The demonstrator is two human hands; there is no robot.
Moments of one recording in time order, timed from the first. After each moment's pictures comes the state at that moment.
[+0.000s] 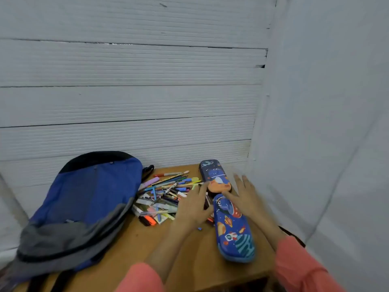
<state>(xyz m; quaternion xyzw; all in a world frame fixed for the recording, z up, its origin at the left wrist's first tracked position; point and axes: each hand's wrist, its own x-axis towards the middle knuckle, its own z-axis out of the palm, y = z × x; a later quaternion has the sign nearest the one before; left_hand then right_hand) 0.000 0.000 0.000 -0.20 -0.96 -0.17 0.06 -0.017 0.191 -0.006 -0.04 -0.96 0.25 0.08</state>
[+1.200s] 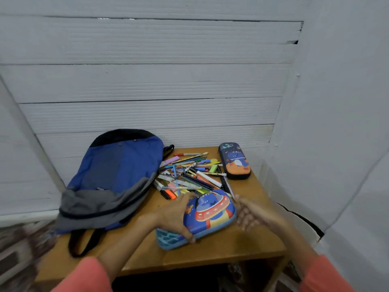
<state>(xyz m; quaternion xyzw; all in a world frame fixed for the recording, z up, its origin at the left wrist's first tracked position) 0.045 -0.113 -0.024 -0.20 -0.93 -0.21 -0.21 0.044 0.163 -0.026 -0.07 -0.81 0.52 -0.26</state>
